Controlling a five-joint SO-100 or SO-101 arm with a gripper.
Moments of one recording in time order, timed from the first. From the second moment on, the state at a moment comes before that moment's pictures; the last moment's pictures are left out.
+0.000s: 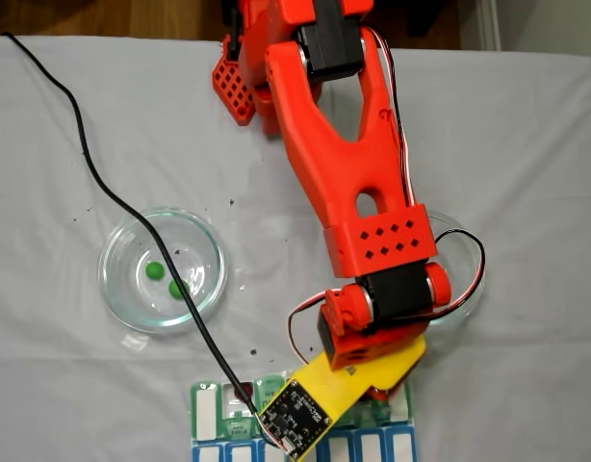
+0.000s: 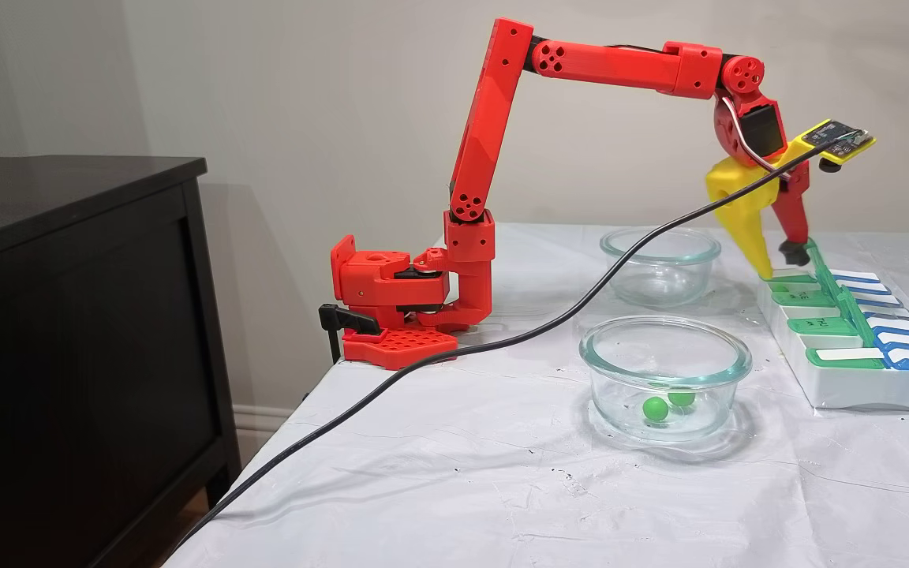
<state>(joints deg) -13.9 93.7 83.6 65.4 -33.5</state>
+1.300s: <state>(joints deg) 25.5 118.7 115.6 63.9 -80.3</state>
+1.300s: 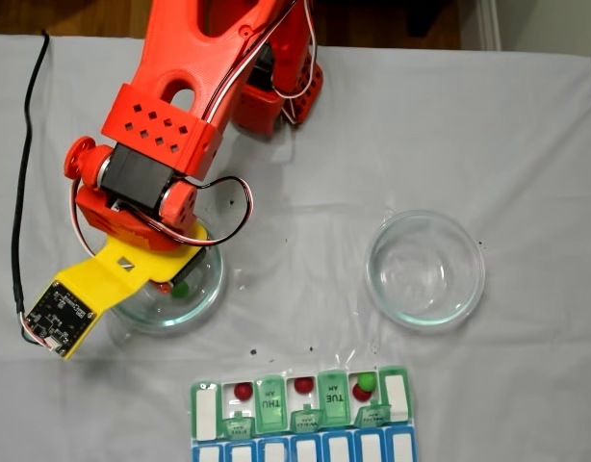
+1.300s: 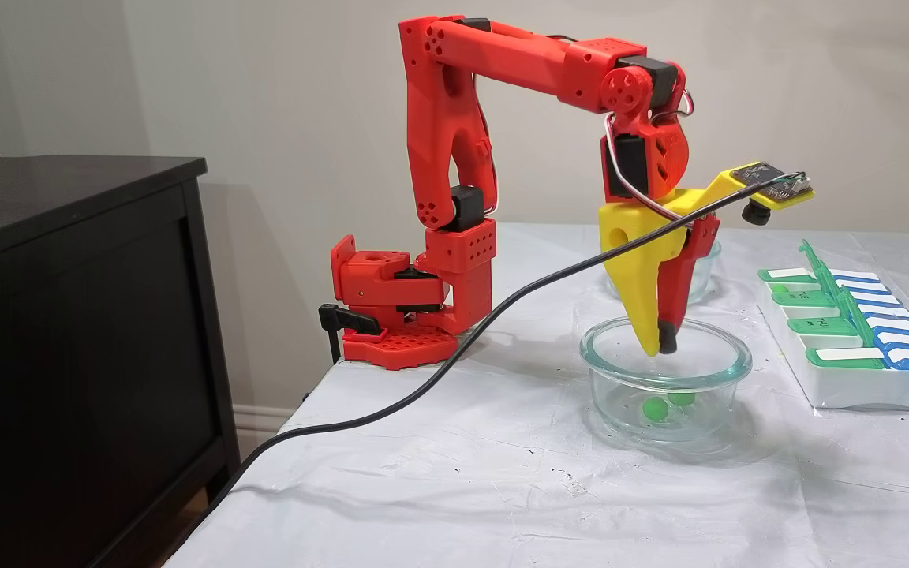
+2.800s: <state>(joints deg) 23.1 113.3 119.4 55.0 -80.0</state>
